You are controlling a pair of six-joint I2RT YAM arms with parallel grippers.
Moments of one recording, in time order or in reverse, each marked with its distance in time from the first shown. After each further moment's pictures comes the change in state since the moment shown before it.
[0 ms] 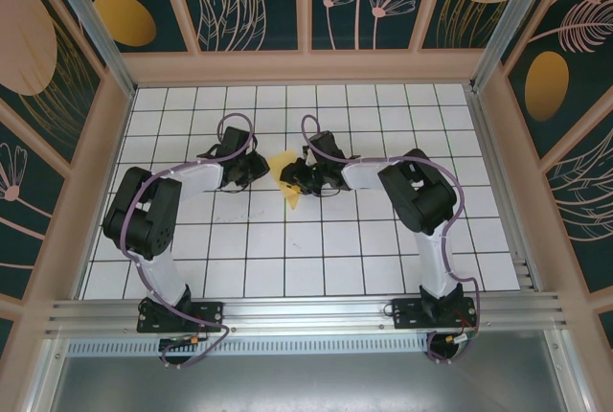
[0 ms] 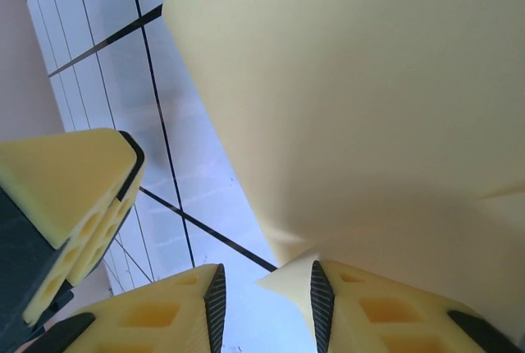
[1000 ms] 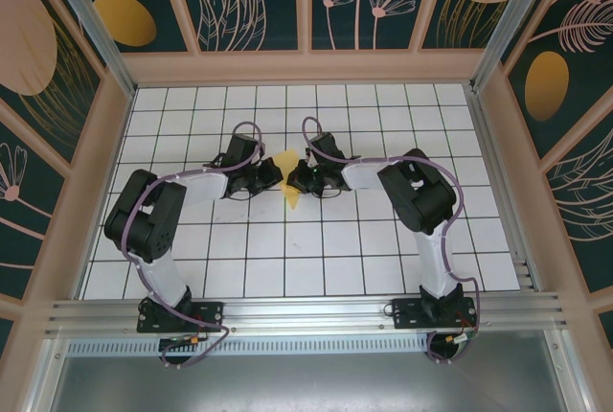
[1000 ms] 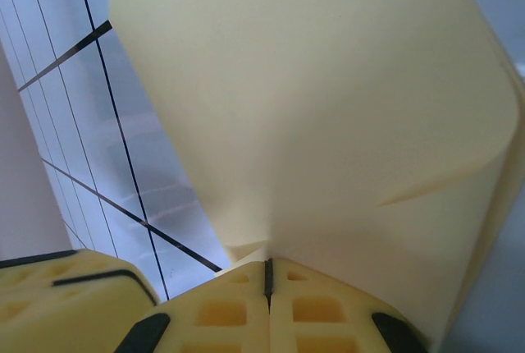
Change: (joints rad) left arm -0.057 -0.006 -0.082 0.152 0.223 -0.011; right arm 0.000 0.002 -0.003 -0.036 0.040 -0.001
